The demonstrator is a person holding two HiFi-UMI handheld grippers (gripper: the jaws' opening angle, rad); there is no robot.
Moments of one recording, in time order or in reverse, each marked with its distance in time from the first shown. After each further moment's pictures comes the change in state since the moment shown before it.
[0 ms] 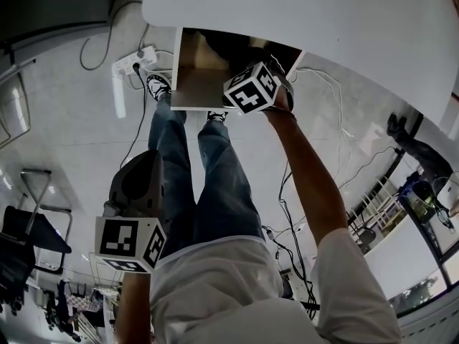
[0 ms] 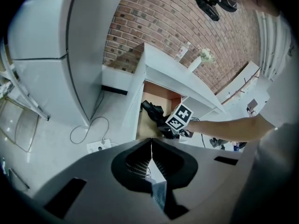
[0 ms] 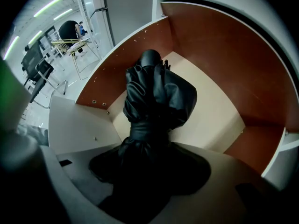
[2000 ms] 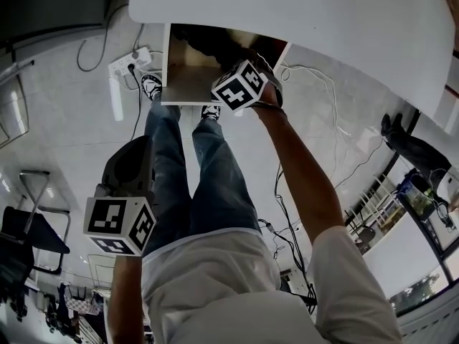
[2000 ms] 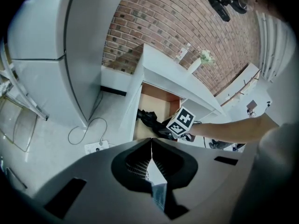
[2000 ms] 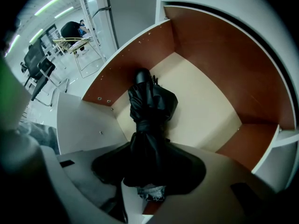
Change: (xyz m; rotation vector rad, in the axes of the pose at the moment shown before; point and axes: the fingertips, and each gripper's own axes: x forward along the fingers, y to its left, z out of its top) left arm 0.002 -0.010 0.010 -0.003 -0.011 -0.011; right arm -0.015 0.003 -0.009 -0.018 0.017 0.002
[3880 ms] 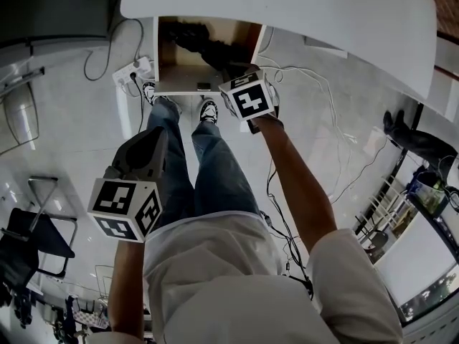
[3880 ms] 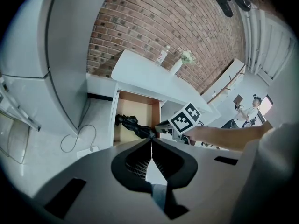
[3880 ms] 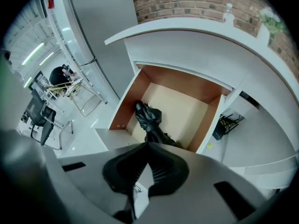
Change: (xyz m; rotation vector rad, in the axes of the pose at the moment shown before) left arm -0.029 -0.084 0.004 0.102 -0.027 -0.083; right arm -0.111 0.008 -0.019 0.388 -0.228 0.090
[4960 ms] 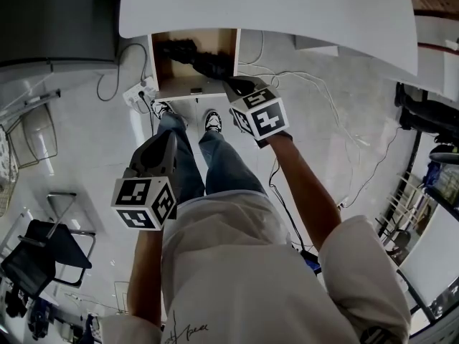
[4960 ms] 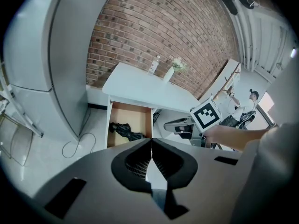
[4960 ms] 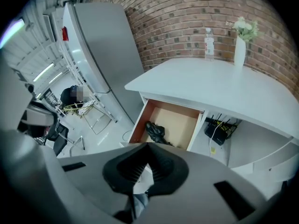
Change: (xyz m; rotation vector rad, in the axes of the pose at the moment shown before) left arm -0.031 -0.063 0.001 0.045 -0.111 0.036; right arm -0.131 0.012 0.006 0.063 -0.210 0.087
